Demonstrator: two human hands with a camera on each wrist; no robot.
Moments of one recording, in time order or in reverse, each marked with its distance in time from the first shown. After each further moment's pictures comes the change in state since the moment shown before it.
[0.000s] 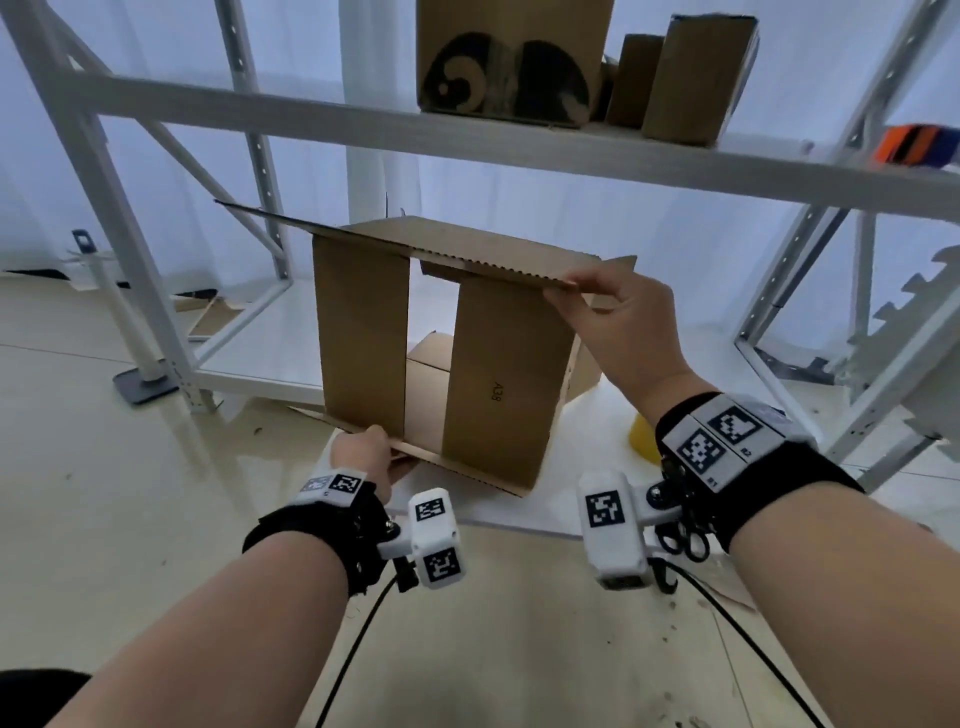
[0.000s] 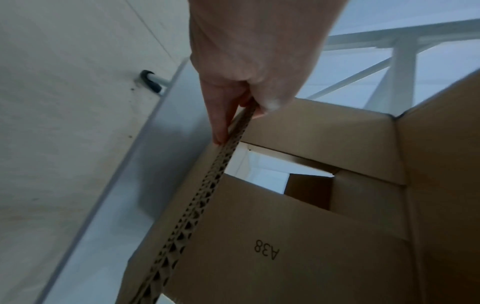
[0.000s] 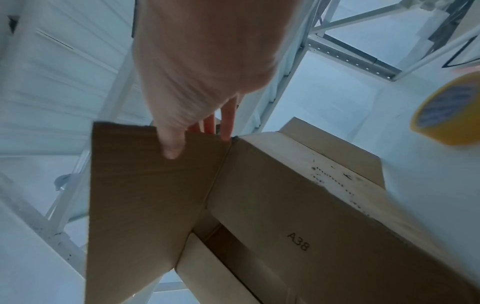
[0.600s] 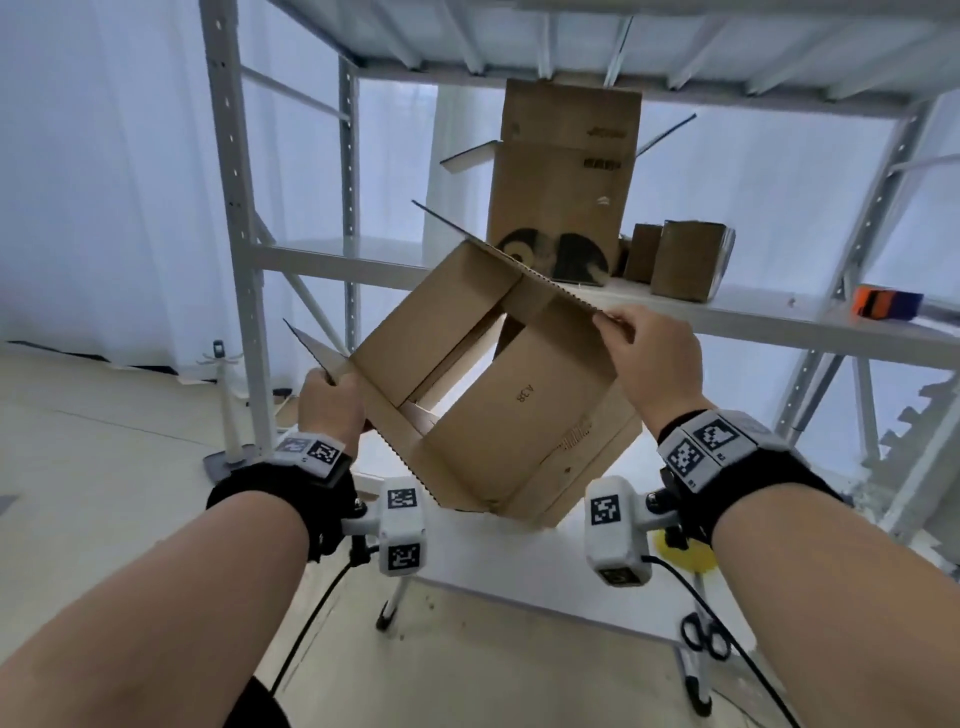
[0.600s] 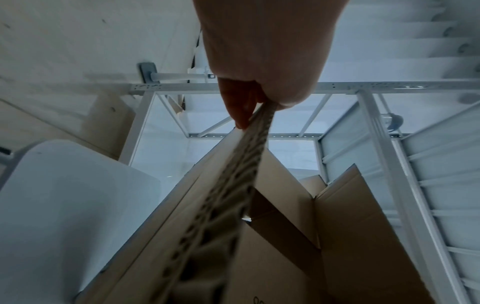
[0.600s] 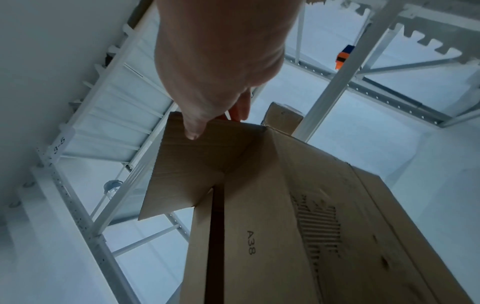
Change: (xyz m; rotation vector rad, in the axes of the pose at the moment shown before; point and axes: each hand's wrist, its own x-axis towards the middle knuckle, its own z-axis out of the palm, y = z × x) left_hand -0.111 0.156 -0.092 0.034 0.261 0.684; right_hand 0.036 -0.111 -0.046 -0.394 0.090 -0.082
